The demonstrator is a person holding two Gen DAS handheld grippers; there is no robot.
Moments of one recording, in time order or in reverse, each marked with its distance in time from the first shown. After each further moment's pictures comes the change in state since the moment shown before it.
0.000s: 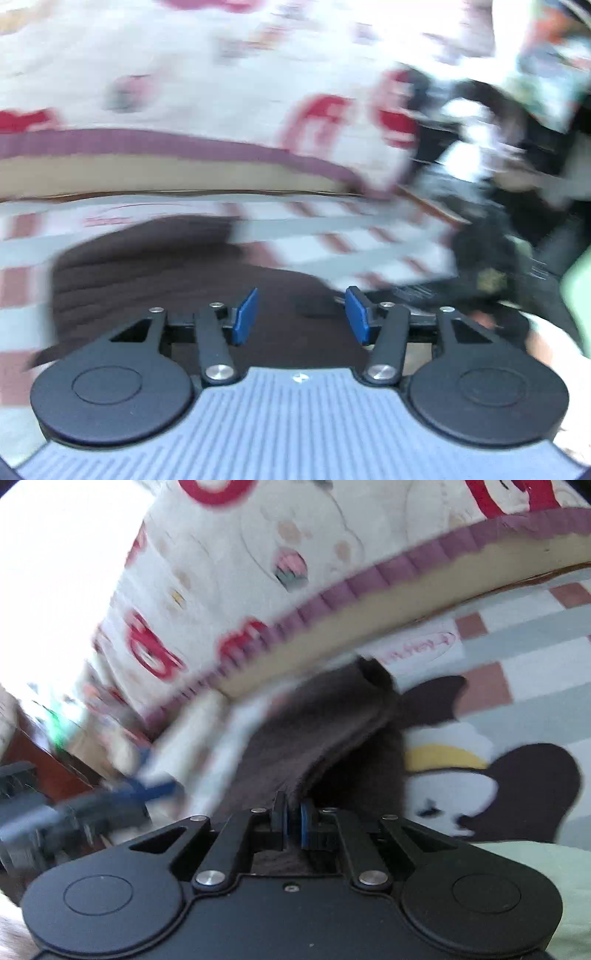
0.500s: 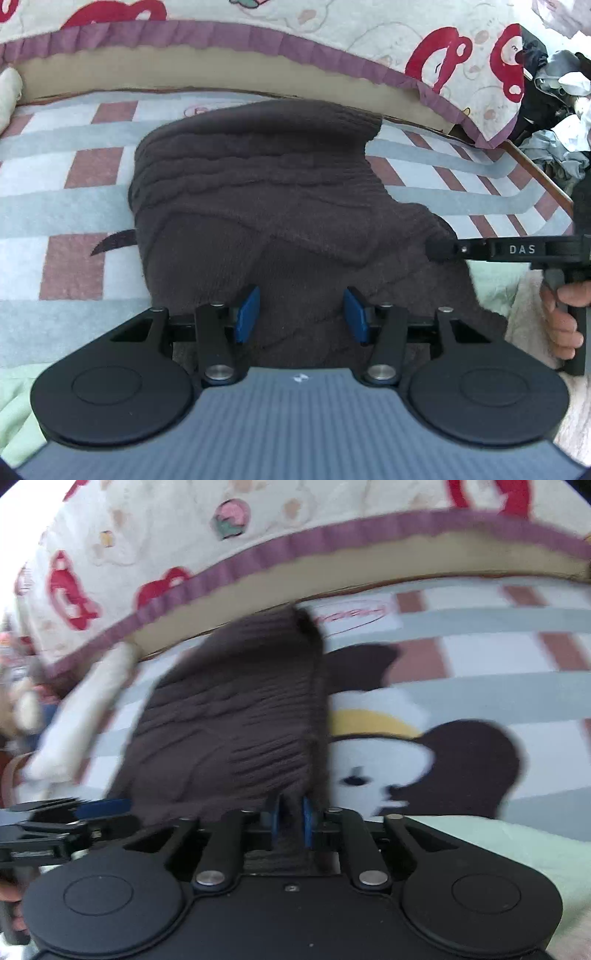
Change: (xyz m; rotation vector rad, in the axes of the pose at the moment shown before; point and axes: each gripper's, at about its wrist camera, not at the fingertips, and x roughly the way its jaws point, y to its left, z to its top) left arm 0.027 0.056 -0.055 -0.138 0.189 0.203; right arm 0.020 0.011 -0.010 -0.110 0.012 -0.348
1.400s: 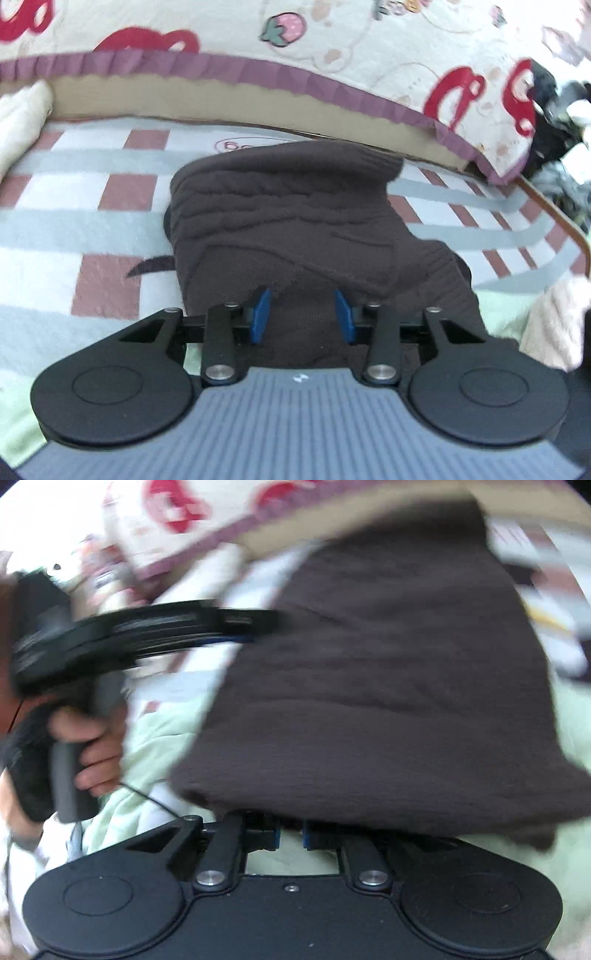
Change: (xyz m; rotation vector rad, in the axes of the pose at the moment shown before) left arm -0.021 0.012 0.000 -0.003 -0.121 0.041; right arm 0.012 0.058 -0.072 -0.065 0.260 0.320
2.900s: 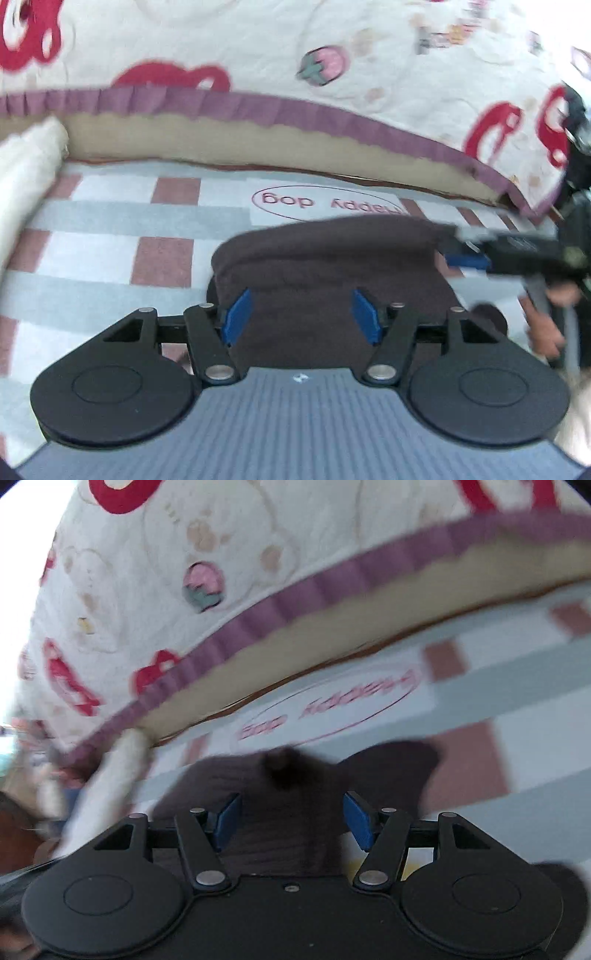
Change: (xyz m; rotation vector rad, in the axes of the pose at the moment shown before) left arm 0.038 0.049 0.071 -0.083 -0.070 0.130; right arm -0.021 -0.133 0.156 0.174 -0.357 -0.003
